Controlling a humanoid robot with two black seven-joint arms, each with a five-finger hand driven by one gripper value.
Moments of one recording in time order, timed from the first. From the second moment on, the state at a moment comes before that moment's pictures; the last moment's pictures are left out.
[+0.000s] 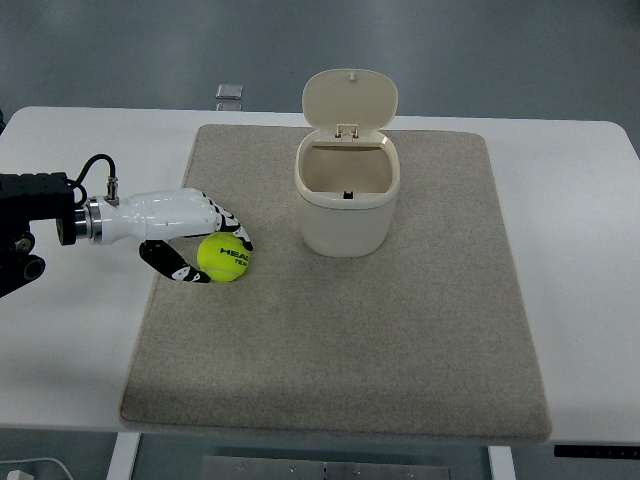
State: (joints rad) left arm -0.85 0.78 -0.32 -1.27 1.77 -0.03 -0.54; right arm 0.00 0.00 -0.03 0.21 0.06 -0.11 0.29
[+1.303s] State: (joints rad) left arm -1.18 0.67 -0.34 -1.36 2.14 0.22 -0.55; right arm 0.00 0.00 -0.03 0.21 0.06 -0.11 0.29
